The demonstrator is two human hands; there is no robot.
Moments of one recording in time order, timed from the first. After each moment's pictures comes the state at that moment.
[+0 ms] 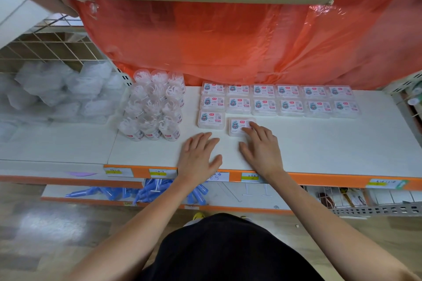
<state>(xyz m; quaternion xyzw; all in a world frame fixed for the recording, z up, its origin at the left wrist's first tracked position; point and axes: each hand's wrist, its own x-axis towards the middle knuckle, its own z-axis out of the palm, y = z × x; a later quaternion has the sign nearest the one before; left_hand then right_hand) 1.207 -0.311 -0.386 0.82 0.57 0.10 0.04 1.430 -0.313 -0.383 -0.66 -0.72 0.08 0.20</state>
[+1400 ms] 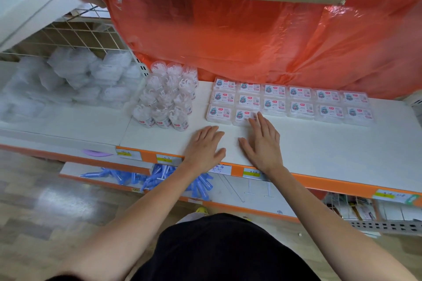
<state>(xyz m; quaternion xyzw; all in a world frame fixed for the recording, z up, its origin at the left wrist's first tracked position) 1.214 -0.313 -0.364 0.81 0.57 0.03 0.12 1.425 -0.310 -0.373 -0.64 -0.74 0.12 0.19</state>
